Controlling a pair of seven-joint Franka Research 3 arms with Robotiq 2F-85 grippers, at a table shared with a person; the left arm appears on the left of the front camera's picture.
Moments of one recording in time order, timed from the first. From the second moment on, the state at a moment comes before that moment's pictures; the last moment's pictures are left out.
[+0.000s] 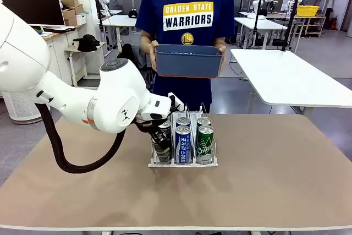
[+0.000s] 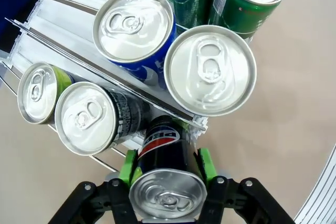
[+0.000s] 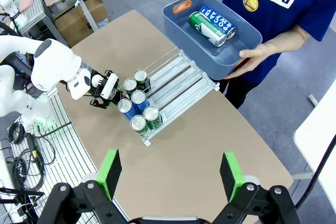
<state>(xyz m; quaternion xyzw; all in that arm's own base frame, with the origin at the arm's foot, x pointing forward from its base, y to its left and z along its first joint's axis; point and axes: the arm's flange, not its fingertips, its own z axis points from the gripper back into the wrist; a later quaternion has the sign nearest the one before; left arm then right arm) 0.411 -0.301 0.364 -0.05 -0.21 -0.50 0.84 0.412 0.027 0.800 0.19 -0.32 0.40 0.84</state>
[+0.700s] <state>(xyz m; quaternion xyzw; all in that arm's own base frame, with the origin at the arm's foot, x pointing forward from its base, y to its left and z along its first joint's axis) 0.416 -0.299 0.368 -0.04 -0.19 -0.52 0.84 0.412 0.027 0.800 0.19 -0.32 0.40 0.84</state>
